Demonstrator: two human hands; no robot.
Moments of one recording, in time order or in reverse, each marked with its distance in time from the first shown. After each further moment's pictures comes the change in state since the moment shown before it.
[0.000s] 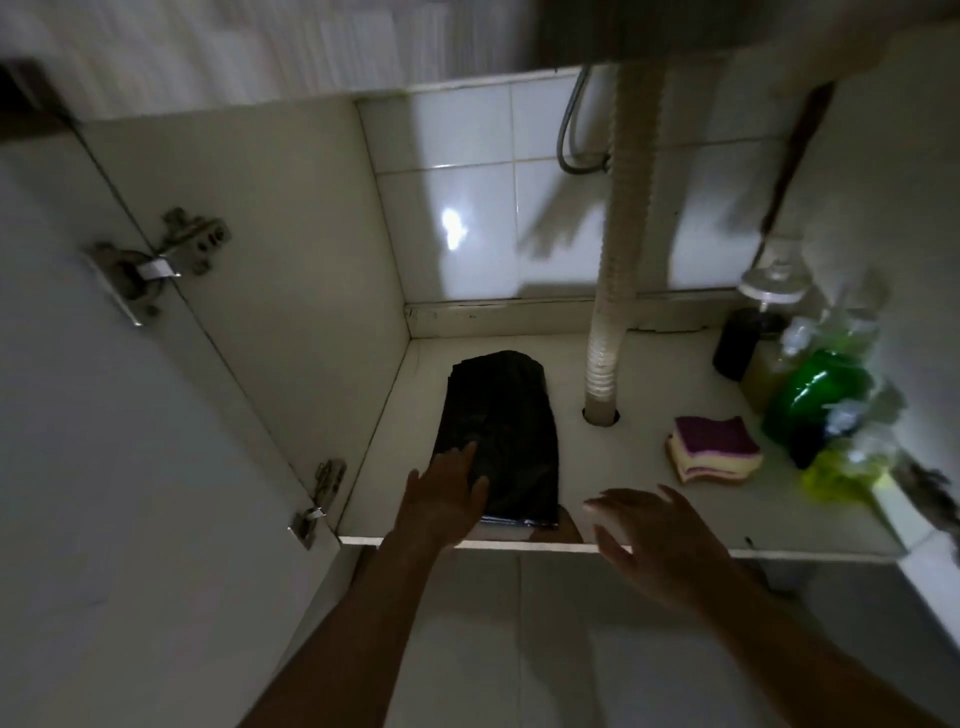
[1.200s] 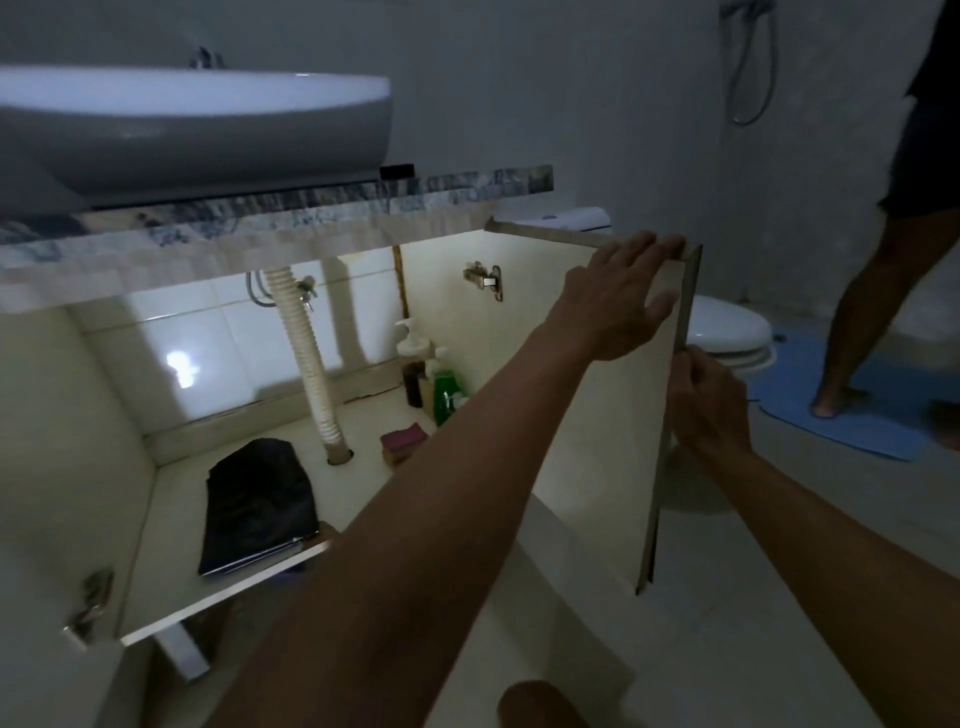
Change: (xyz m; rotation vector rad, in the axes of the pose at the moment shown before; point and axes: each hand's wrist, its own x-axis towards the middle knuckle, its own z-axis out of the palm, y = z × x) left_hand -0.334 0.490 -0.133 -0.054 0.320 1.319; right_hand -0.424 0.043 -0.214 0.465 1.240 0.789
